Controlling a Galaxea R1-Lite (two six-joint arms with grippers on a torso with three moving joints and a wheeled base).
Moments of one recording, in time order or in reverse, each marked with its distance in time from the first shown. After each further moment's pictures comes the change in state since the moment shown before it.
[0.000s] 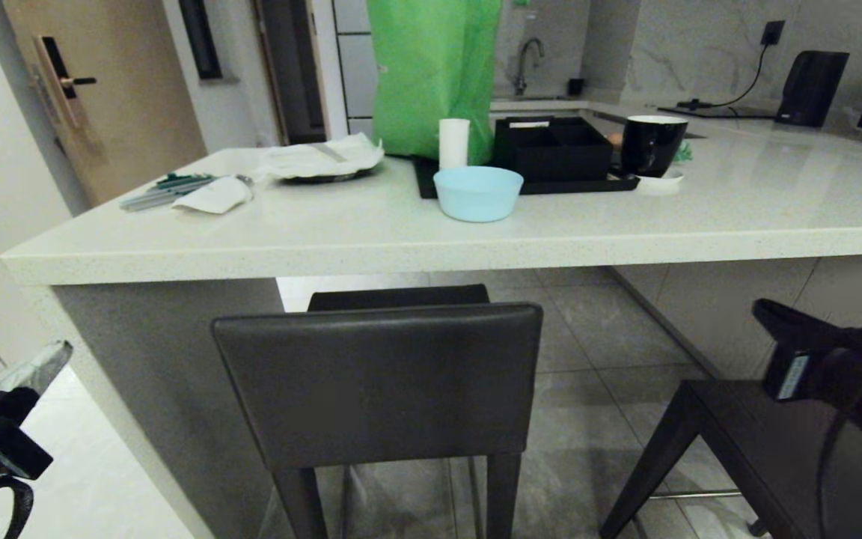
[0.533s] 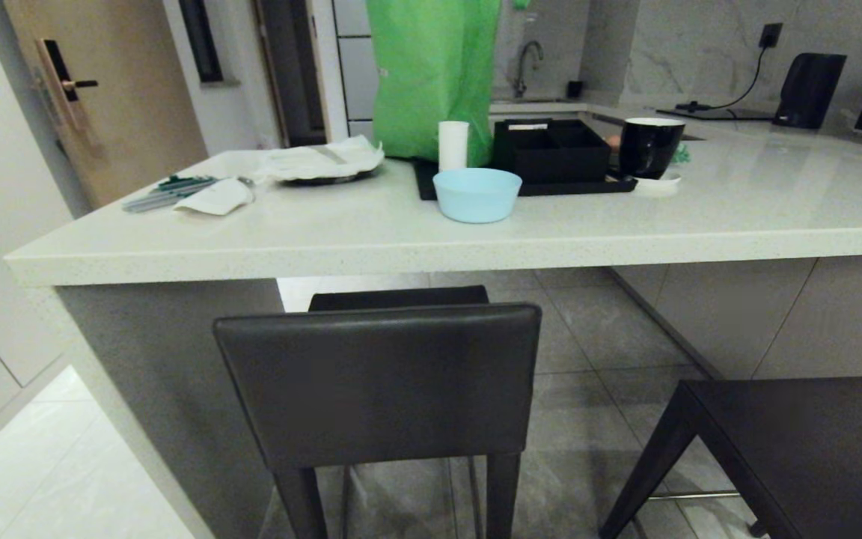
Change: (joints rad) left arm -0.009 -0.667 -0.360 1.018 -0.029 -0.075; right arm -0.303 -0.726 -0.107 0.794 0.015 -0.007
